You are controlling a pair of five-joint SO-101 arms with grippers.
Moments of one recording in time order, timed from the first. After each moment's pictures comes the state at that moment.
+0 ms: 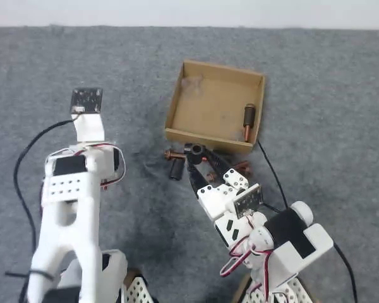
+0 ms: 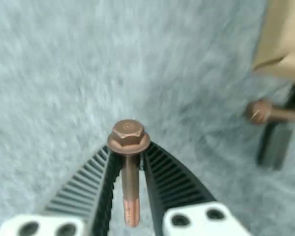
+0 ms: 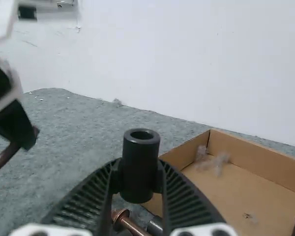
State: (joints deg) left arm -13.9 -32.2 52.4 54.9 -0.4; right arm -36.2 6.8 94.2 -95.0 0.2
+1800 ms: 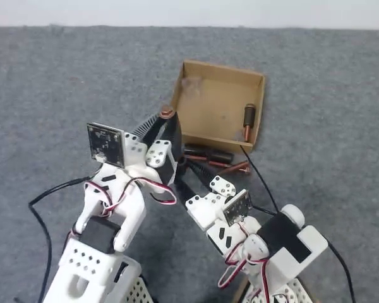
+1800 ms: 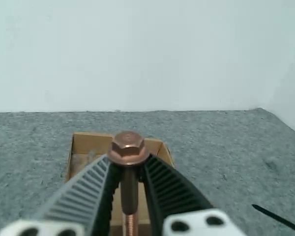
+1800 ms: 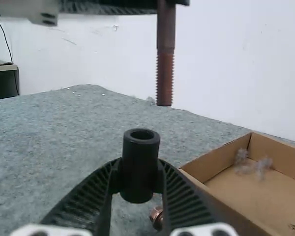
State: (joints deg) left arm 17.7 -72.4 70.6 25.2 18.2; right arm -43.6 6.8 94.2 -94.7 0.2
